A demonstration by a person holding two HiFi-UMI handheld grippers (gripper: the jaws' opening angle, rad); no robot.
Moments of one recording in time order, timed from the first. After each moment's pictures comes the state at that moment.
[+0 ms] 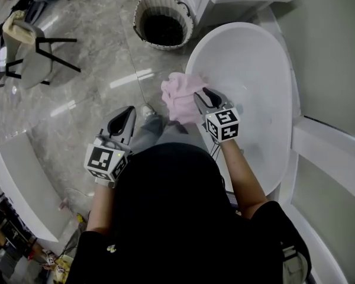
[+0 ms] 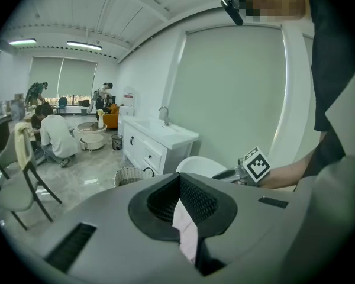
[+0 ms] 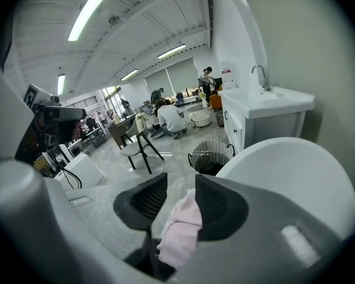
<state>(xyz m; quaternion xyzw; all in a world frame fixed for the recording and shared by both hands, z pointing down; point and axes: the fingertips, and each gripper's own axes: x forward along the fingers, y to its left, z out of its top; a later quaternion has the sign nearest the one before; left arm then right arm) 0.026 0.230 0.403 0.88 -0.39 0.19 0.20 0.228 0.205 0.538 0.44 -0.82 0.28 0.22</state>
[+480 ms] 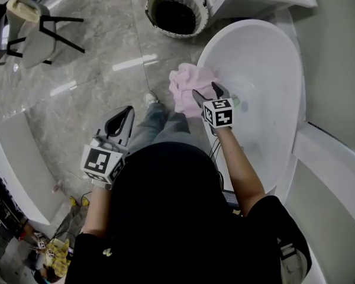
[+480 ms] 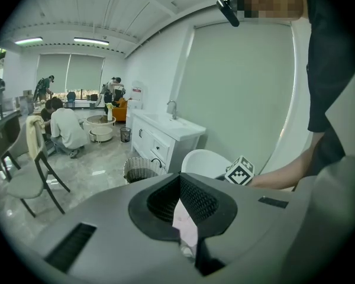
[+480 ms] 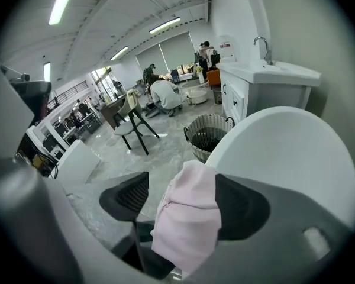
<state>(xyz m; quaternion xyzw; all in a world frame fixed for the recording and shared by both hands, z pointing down) -0.013 0.250 0.424 0.86 -0.41 0.21 0.22 0.205 0.209 0.643 0.42 -0.78 0.34 0.31</state>
